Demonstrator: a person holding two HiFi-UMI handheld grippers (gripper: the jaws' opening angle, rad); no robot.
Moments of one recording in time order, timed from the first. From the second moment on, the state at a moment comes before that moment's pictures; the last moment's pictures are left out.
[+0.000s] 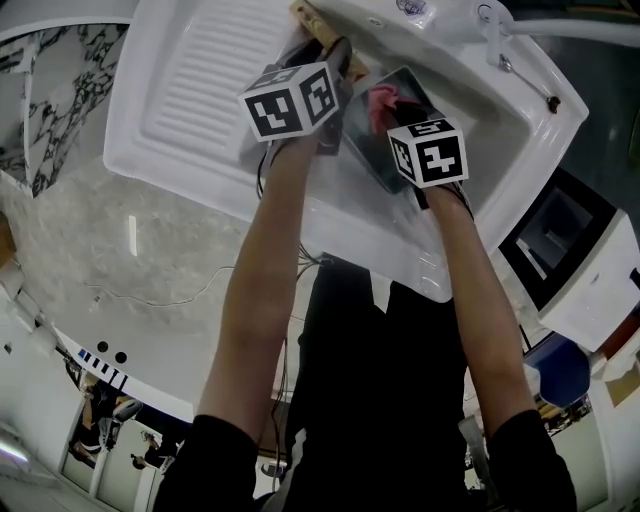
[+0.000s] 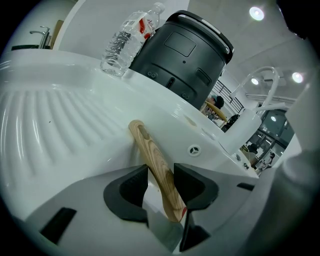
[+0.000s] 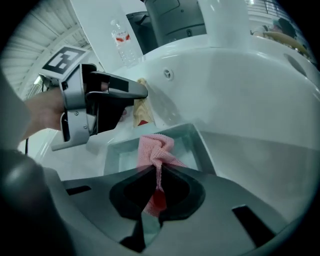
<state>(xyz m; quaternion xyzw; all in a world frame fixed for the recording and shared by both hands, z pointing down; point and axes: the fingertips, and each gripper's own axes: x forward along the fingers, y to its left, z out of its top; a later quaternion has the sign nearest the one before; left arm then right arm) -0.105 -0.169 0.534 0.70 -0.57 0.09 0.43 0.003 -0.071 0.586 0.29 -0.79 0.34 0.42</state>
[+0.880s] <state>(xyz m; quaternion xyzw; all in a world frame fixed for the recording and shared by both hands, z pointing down) -0.106 -0.168 0.536 0.70 -0.57 0.10 0.42 0.008 -0.131 0.588 0.48 -0.74 0.29 0.36</state>
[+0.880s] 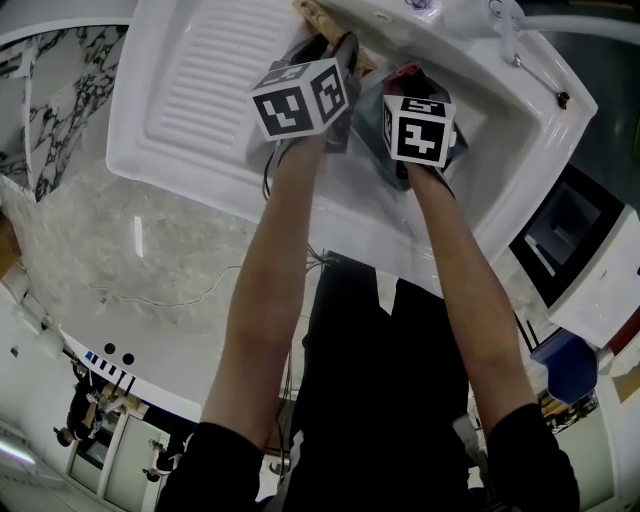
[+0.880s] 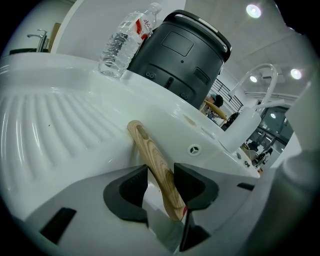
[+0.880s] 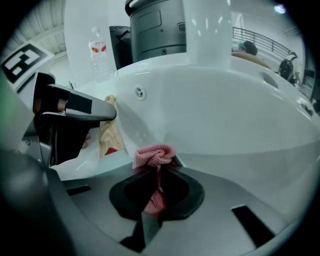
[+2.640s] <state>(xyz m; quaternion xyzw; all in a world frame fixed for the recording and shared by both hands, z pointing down) -0.100 -0.167 0.536 0.71 -0.54 0.12 0.42 0.036 0.054 0.607 -0.06 -0.68 0.30 0.66</state>
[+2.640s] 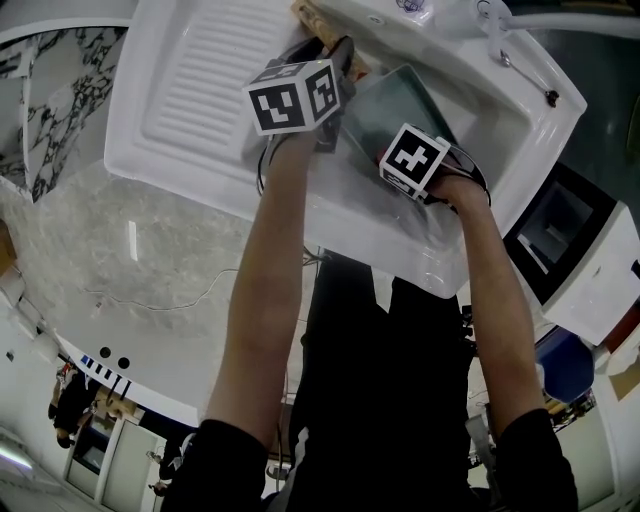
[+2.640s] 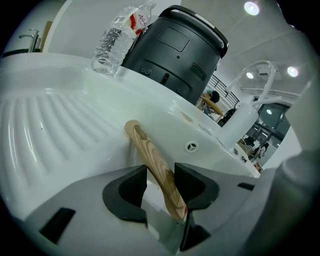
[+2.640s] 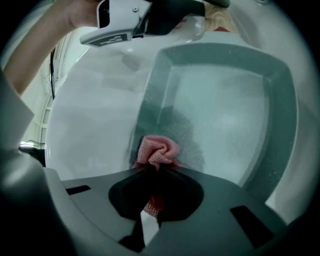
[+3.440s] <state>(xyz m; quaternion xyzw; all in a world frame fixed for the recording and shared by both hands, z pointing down) -0.098 -0.167 0.537 0.72 -0.54 0.12 0.43 0.091 -0.045 0.612 0.09 -0.59 -0.02 0.80</state>
